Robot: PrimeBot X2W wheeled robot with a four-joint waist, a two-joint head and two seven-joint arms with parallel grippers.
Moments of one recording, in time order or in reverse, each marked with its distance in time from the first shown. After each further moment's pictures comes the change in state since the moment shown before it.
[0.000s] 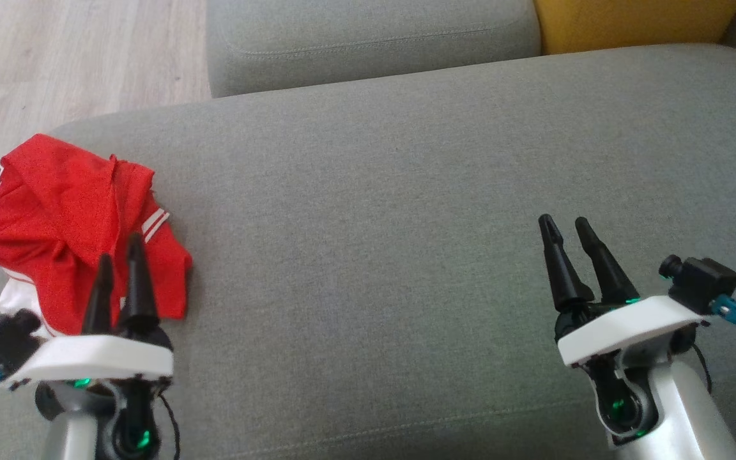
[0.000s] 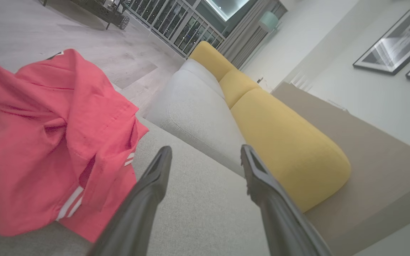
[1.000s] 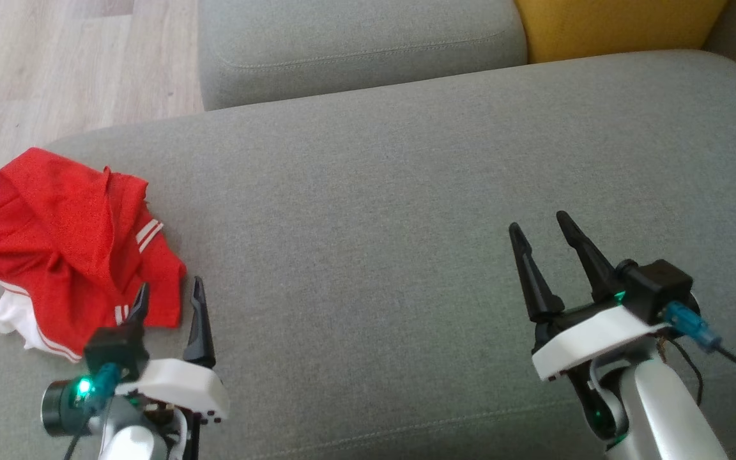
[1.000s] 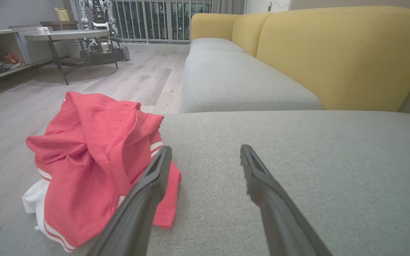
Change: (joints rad) left arm 0.006 0.171 -0.329 0.101 0.424 0.280 -0.087; right arm -0.005 -0.002 0.046 -0.005 -0.388 0.000 -0.088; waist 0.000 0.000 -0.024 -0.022
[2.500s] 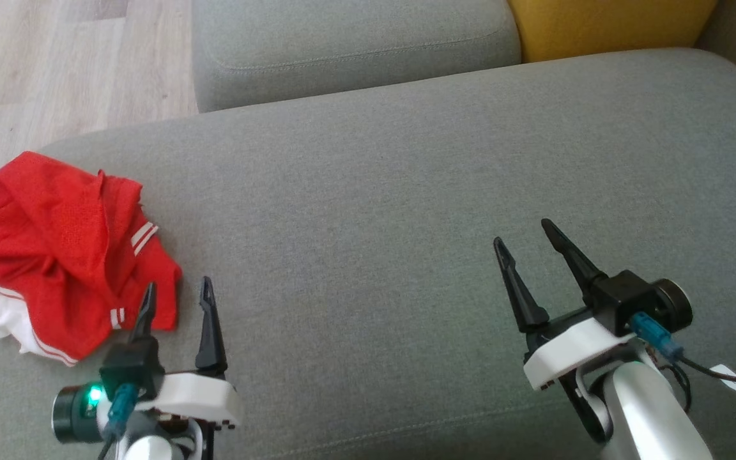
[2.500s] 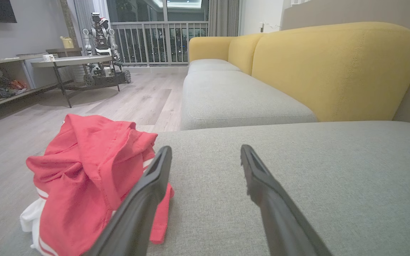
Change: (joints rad) left arm 0.037 -0.072 0.032 -0.020 0.126 -0.012 -0.080; right arm -0.025 -0.009 0.024 0.088 -0.196 0.000 -0.084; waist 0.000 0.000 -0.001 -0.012
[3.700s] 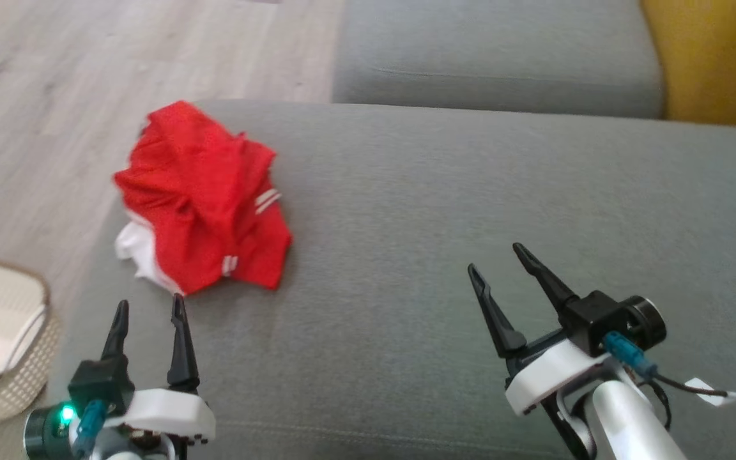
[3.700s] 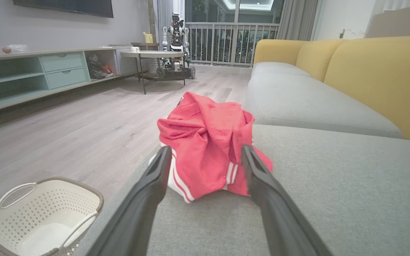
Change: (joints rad) left arm 0.049 -0.074 0.194 0.034 0.094 -0.148 0.000; right arm 0.031 -0.001 0.072 0.009 0.006 0.000 0.000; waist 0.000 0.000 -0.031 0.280
